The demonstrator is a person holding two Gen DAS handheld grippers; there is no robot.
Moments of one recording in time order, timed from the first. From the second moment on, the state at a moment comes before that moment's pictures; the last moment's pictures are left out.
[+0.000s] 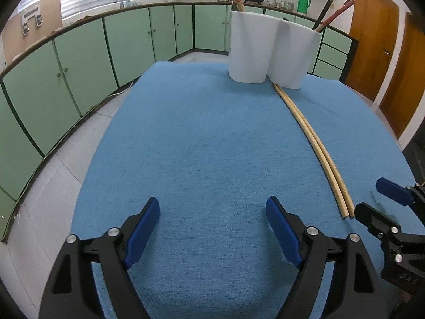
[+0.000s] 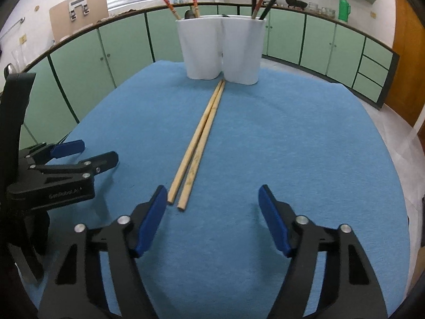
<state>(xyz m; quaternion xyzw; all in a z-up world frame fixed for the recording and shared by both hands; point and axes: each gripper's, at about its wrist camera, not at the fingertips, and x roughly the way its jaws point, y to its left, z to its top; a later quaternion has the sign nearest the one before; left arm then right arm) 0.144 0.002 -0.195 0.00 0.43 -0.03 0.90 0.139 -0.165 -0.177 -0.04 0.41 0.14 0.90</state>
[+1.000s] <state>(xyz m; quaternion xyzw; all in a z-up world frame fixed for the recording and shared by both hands) 0.144 -0.002 -0.196 0.01 0.44 -0.03 0.90 0.145 -0.162 -0.186 -0.04 0.44 0.16 0.88</state>
